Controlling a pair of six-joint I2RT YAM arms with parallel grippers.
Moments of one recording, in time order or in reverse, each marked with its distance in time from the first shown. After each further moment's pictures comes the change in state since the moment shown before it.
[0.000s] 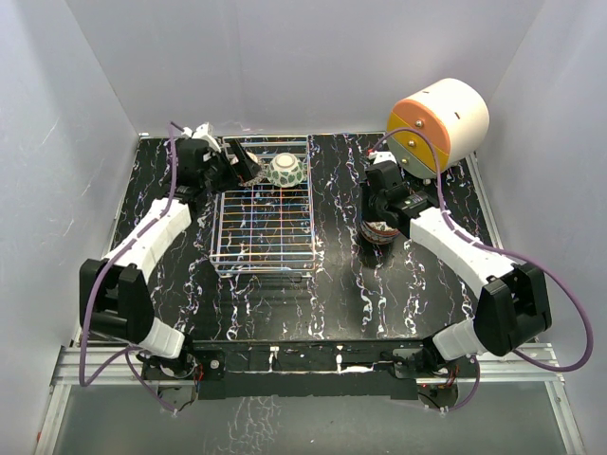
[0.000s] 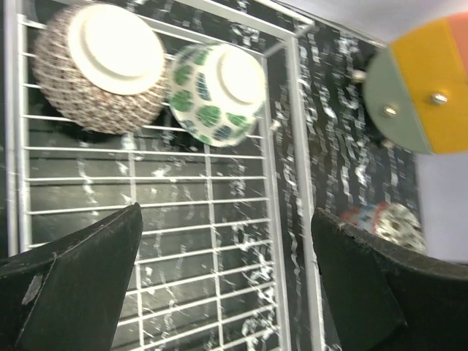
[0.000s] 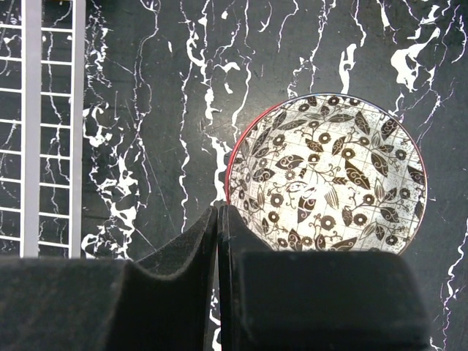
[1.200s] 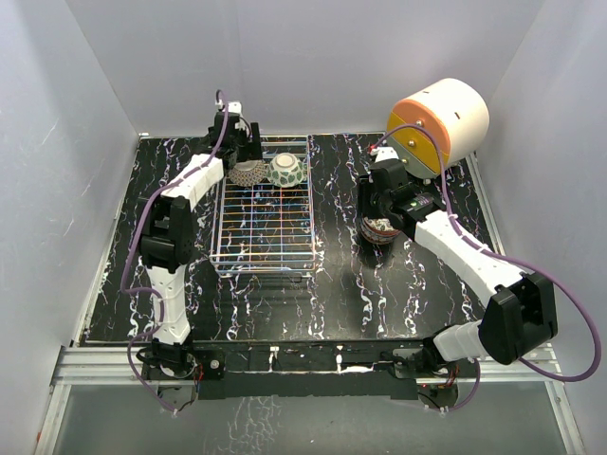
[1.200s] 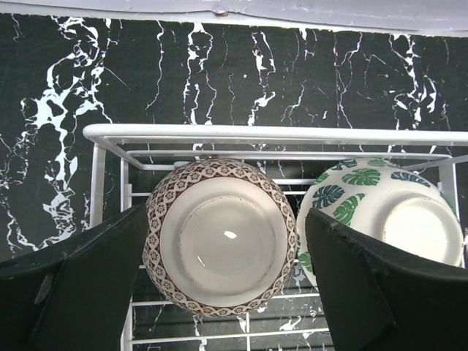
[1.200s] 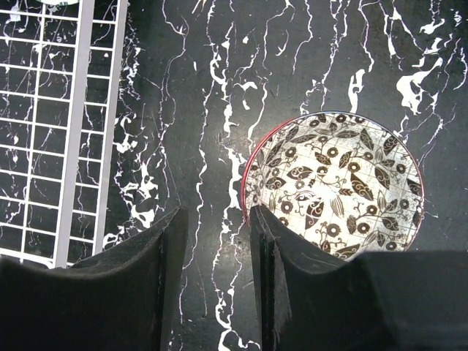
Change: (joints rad) left arm -0.016 0.649 0.599 -0.087 -0.349 0.377; right arm -0.001 -0.058 0.000 0.027 -0.040 -0.017
